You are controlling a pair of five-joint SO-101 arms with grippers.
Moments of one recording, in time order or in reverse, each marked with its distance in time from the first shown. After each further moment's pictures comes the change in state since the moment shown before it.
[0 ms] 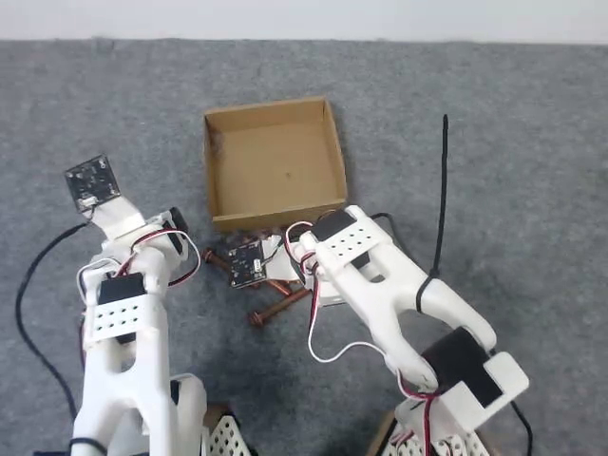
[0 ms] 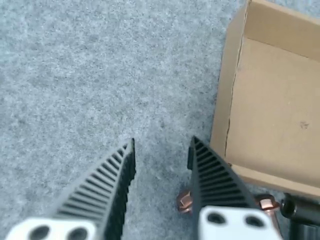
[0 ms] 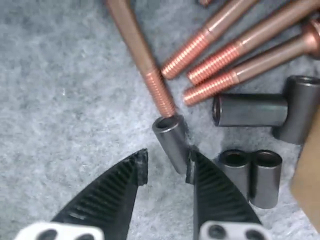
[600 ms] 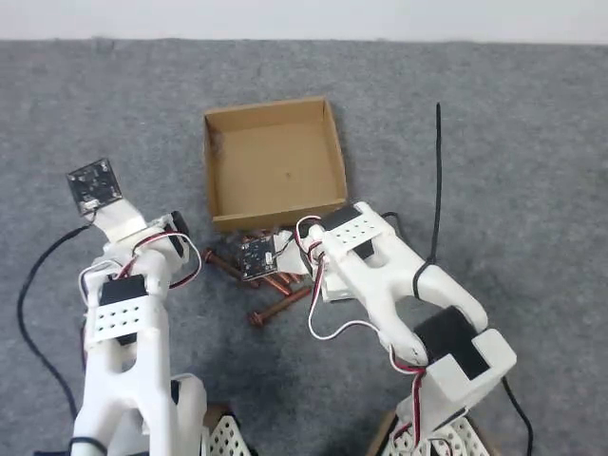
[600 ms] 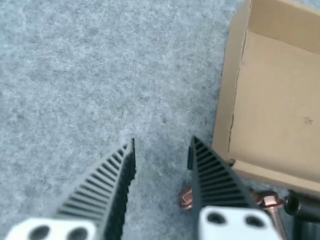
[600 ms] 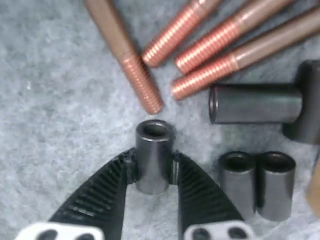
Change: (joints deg) left arm 0.0 0.3 1.1 -0.7 0.0; right arm 4.4 6.5 -0.4 -3.9 1.0
